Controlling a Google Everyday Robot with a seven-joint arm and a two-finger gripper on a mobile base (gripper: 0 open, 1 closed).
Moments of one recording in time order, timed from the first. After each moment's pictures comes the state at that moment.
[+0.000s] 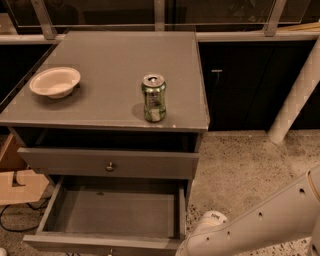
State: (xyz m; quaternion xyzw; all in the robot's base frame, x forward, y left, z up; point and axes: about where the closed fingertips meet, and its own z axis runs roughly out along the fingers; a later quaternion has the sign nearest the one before) arm 0.276 -0.058 0.427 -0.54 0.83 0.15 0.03
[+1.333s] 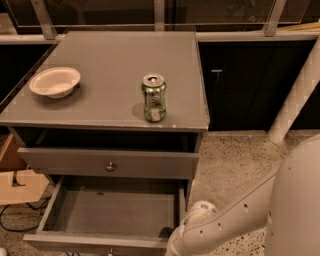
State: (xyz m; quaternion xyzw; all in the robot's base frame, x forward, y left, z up) arm 0.335 -0.038 0.403 -0.53 0.84 0.14 0.07
